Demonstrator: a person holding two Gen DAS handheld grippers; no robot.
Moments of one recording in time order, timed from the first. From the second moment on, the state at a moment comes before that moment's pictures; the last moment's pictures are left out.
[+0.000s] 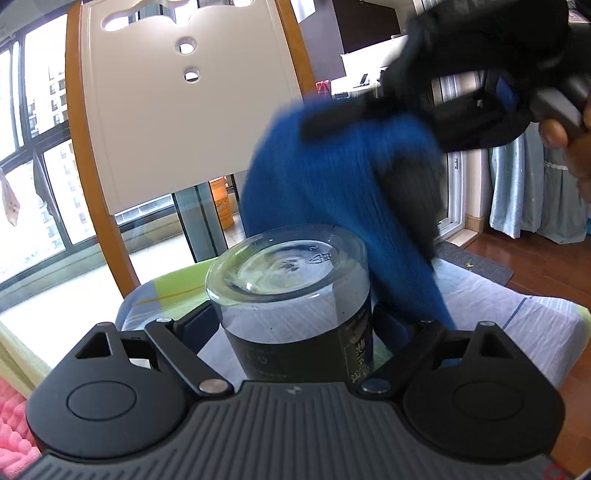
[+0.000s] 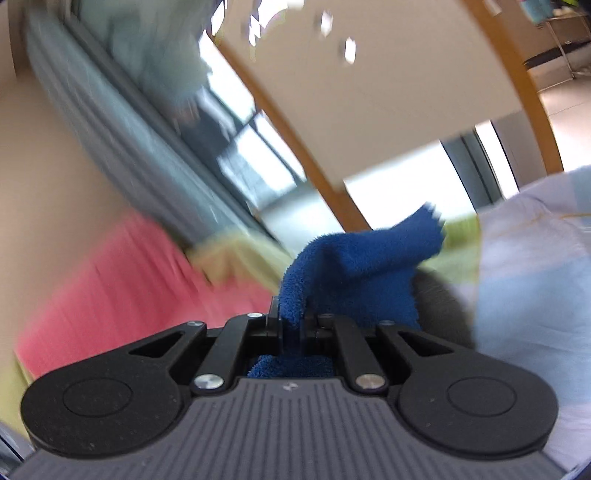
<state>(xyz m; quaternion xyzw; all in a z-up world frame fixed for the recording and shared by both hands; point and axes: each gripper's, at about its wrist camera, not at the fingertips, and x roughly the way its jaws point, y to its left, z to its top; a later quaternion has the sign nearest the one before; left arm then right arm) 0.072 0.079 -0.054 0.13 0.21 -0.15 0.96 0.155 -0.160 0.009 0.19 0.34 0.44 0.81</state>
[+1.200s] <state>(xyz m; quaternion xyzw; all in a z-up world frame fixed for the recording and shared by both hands) 0.088 0.064 -0.058 0.13 0.20 -0.14 0.96 0.183 -0.078 0.028 -0.03 0.39 0.52 0.76</state>
